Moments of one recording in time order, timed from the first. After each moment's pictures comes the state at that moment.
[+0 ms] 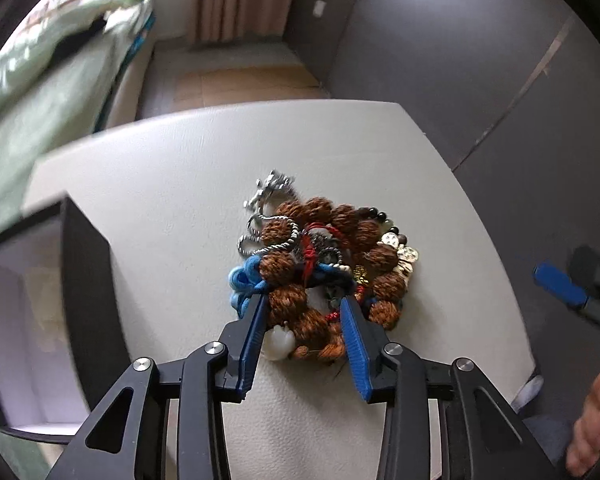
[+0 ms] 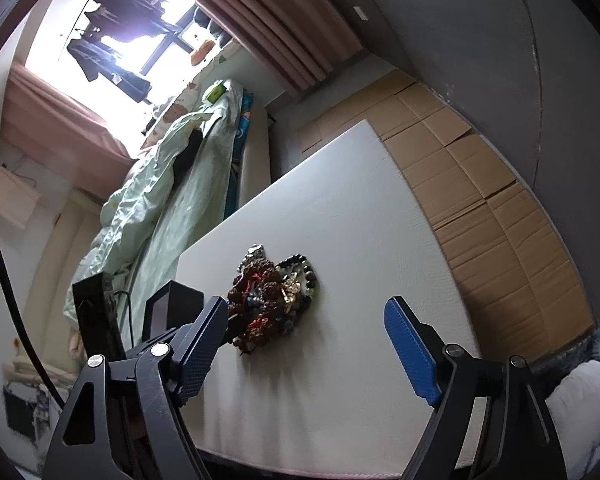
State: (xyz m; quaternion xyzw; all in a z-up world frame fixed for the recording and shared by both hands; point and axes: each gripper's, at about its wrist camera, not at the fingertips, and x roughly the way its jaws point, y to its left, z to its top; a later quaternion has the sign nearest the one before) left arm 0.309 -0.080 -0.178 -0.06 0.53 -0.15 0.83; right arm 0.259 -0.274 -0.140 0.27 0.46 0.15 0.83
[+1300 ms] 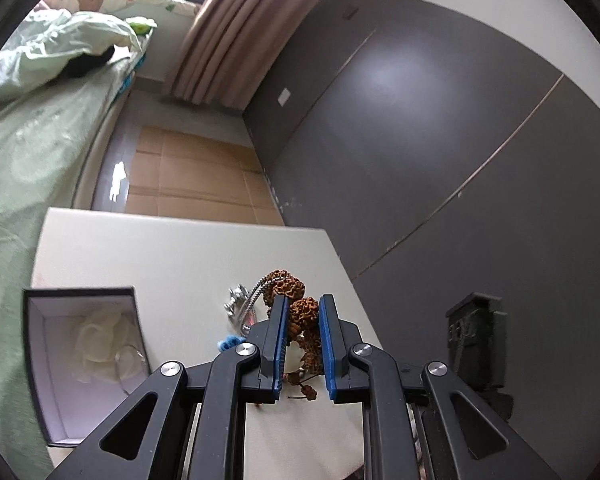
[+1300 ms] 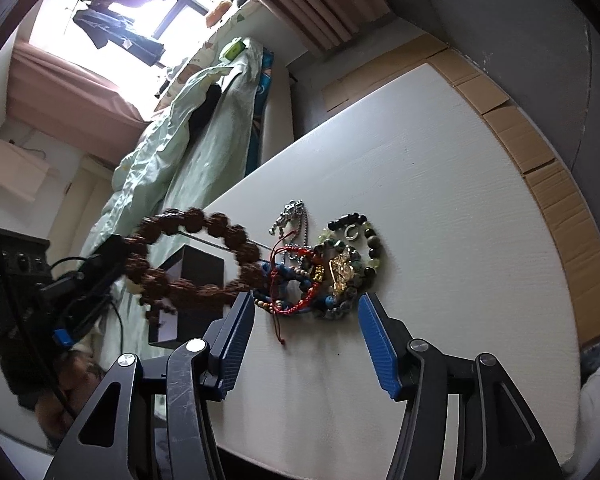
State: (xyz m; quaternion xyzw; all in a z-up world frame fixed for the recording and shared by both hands) left arm 0.294 0.001 -0.073 -0.21 0.39 -0.24 0.86; right arm 0.285 -0.218 -0.168 0.26 0.51 0.19 0.80
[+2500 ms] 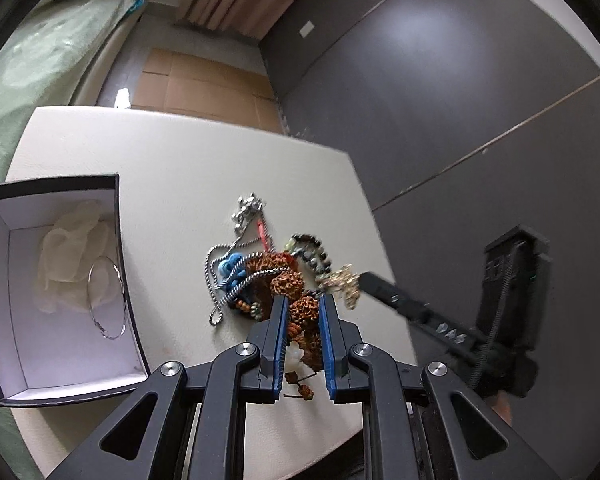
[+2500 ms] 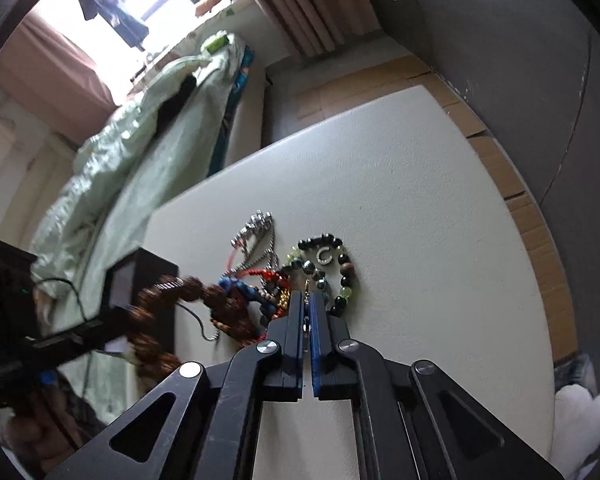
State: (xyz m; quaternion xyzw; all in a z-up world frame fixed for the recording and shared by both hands) left arm 0.307 -0.014 -0.137 -0.22 0.52 -0.24 0.79; right arm 0.290 -0.216 -0.162 0.18 0.50 0.14 0.84
